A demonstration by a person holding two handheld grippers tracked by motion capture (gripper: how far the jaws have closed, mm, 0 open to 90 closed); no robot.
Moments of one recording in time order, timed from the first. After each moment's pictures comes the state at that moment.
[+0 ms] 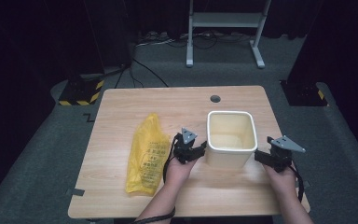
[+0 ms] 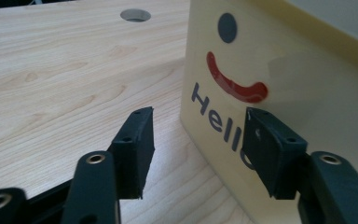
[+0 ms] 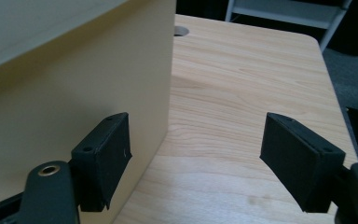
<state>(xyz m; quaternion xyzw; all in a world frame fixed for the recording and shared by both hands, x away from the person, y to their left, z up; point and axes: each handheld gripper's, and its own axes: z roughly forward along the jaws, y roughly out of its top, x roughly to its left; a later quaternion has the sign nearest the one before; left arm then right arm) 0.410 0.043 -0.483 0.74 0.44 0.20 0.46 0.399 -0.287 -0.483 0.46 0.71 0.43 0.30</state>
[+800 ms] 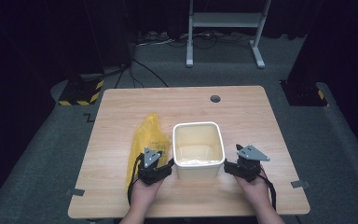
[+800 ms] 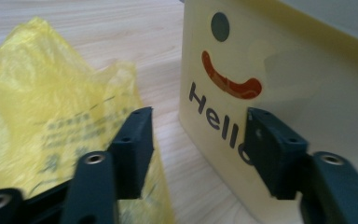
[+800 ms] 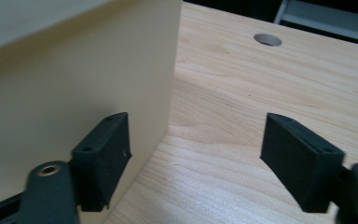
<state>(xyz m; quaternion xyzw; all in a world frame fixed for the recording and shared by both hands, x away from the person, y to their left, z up) 0.333 0.146 -0.485 0.73 0.47 0.23 0.44 0.369 -0.189 -0.486 0.40 0.76 0.43 0.28</state>
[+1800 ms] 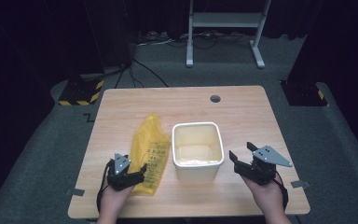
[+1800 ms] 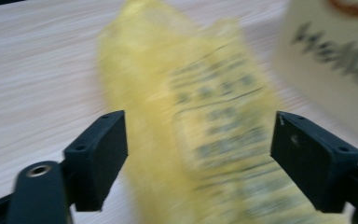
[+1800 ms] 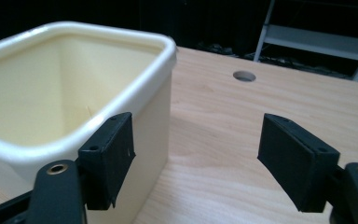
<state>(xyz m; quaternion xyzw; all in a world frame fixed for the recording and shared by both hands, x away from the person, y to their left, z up) 0.314 0.240 -0.498 0.72 0.50 0.29 0.38 0.331 -0.204 -0.422 0.42 0.71 0.48 0.29</state>
